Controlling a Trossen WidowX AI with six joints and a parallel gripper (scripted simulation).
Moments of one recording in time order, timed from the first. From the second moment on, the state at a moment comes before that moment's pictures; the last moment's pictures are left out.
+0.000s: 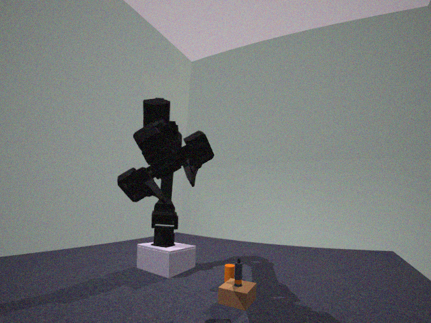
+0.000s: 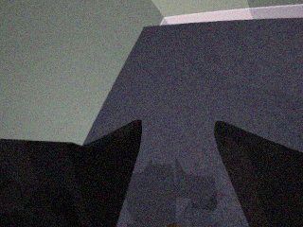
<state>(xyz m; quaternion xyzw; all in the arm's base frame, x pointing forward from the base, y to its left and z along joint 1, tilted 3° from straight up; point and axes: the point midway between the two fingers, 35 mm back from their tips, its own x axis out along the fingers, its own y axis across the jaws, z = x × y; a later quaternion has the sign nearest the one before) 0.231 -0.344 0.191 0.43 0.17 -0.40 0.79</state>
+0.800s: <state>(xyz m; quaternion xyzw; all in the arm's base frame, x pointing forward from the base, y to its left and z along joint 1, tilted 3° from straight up) 0.252 -0.022 0.073 0.43 0.58 -0.38 0.58</state>
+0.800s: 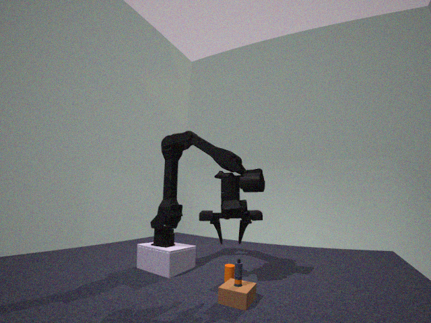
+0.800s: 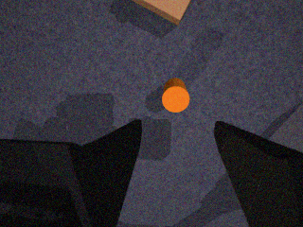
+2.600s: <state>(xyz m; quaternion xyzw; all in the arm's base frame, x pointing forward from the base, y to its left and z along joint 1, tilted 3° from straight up) 0.255 -0.013 -0.028 0.43 0.58 -0.39 0.57</state>
